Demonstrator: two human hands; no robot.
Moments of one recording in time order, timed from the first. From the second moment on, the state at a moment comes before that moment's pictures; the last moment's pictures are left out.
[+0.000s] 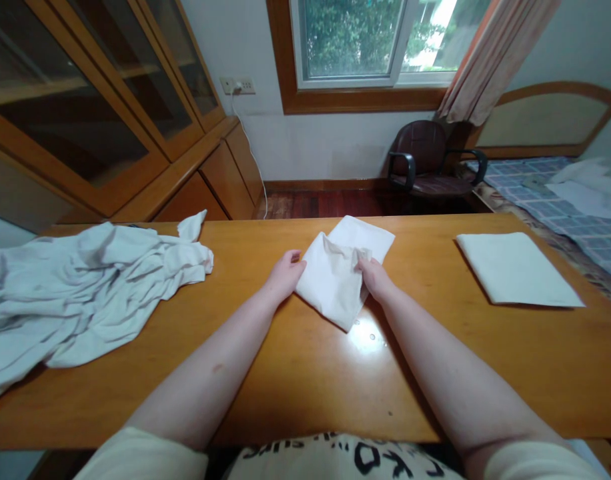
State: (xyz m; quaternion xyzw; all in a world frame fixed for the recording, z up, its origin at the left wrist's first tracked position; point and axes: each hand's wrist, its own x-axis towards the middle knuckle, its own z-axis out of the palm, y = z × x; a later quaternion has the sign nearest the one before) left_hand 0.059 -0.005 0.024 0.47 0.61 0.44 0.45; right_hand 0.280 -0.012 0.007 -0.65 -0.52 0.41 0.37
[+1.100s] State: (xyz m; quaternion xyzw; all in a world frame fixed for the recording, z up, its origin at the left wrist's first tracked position) left_hand 0.045 -0.077 0.023 0.50 0.52 0.32 0.62; right_hand 0.312 -0.063 0.022 -0.69 -0.55 0.38 0.27
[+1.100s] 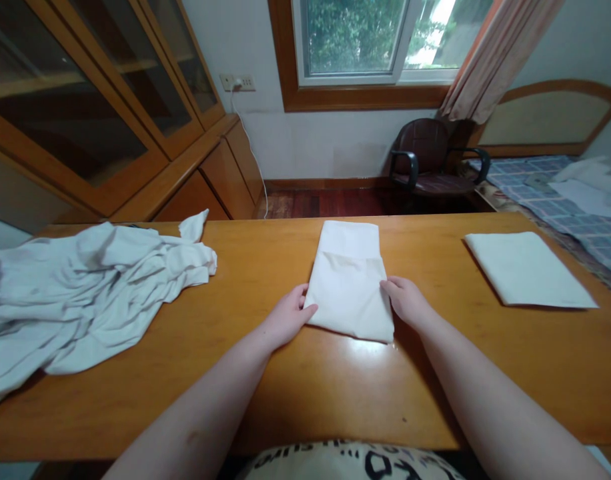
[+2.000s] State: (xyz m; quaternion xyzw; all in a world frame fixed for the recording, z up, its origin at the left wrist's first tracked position) left_hand 0.050 -0.074 0.024 0.59 0.61 0.30 0.44; right_hand 0.314 -0.048 0.019 -0.74 -0.57 0.27 0.23
